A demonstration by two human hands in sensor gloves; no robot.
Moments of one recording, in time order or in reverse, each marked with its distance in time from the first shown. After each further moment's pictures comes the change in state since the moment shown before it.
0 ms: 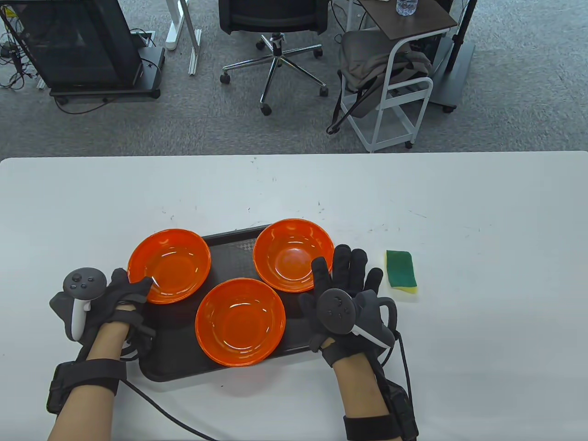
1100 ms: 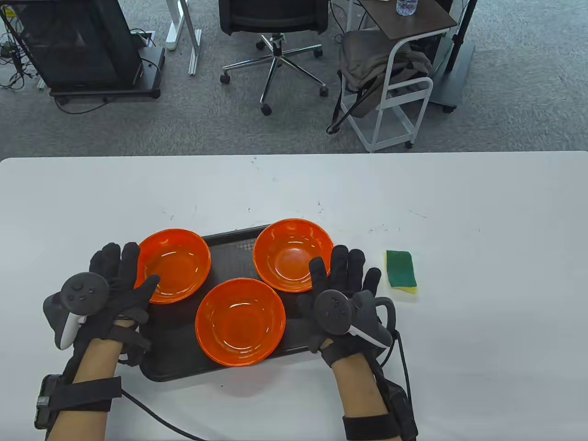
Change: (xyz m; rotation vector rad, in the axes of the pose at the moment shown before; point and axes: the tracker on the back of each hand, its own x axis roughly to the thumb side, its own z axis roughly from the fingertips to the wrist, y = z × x) left_hand 0.045 0.030 0.048 0.100 -0.408 -0.121; right_hand 0.003 0.000 0.000 0.011 -0.007 0.027
